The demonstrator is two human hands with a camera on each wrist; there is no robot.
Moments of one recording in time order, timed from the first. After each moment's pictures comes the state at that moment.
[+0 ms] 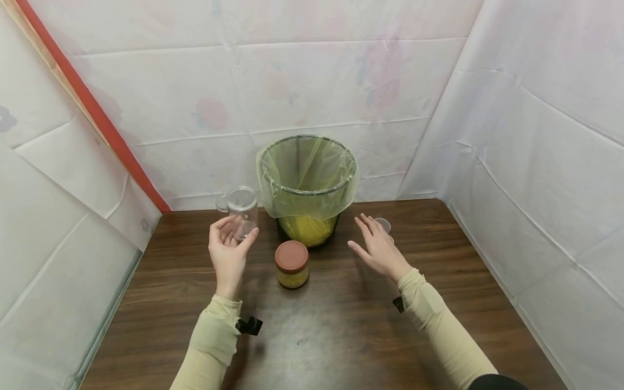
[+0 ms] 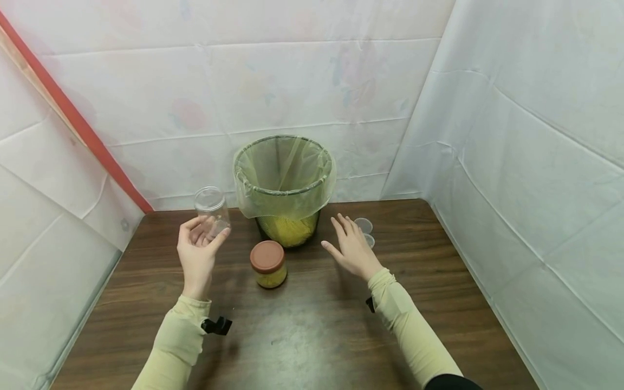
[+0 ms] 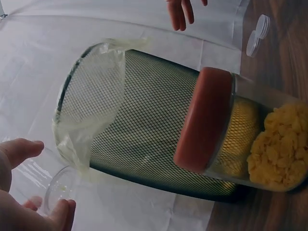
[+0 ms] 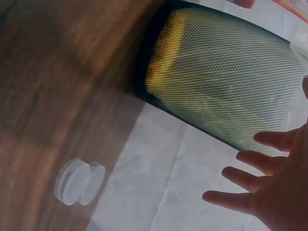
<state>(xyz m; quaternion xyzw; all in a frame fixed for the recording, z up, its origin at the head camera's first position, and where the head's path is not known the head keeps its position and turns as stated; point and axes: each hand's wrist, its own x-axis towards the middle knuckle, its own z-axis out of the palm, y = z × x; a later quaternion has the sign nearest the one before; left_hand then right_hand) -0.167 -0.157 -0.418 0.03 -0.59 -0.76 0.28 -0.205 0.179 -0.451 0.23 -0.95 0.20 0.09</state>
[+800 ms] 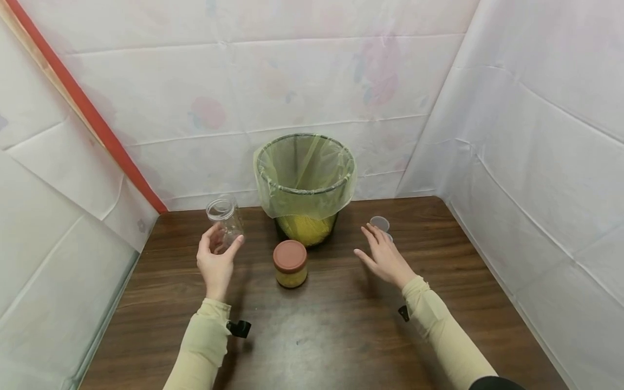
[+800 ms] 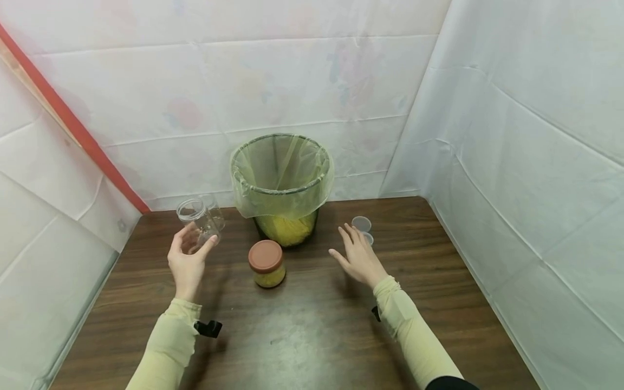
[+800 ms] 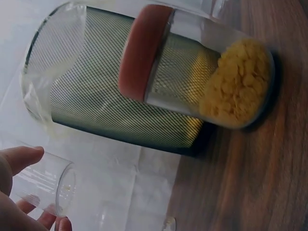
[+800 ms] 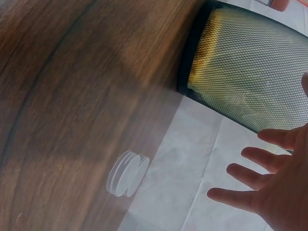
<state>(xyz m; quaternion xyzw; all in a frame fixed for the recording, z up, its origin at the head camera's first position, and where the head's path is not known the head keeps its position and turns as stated) -0.173 -0.187 -0.456 0.13 -0.71 -0.61 0.32 -0.198 0.199 -0.482 0.21 -0.95 0.20 0.07</state>
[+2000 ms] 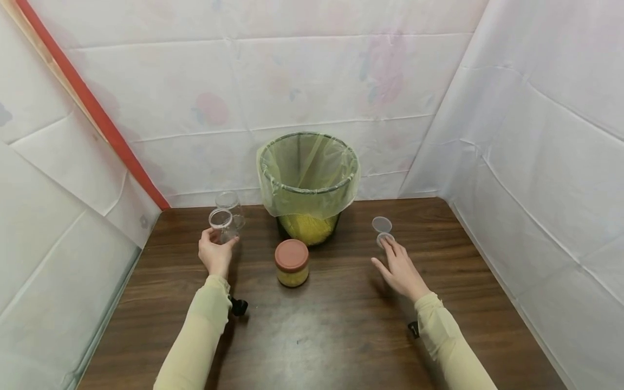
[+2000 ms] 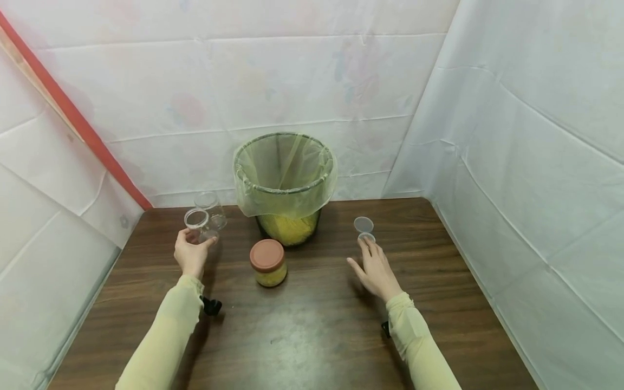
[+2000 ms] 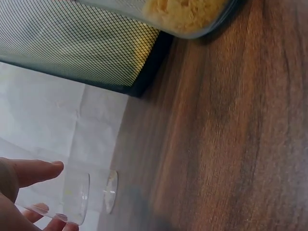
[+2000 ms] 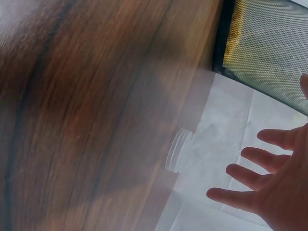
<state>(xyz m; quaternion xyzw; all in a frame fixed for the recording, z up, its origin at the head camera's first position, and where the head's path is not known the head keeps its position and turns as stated) -0.225 -0.223 -0.512 0.26 -0.77 -0.52 0.25 -0.181 0.229 -0.511 0.16 -0.95 0.23 0.09</state>
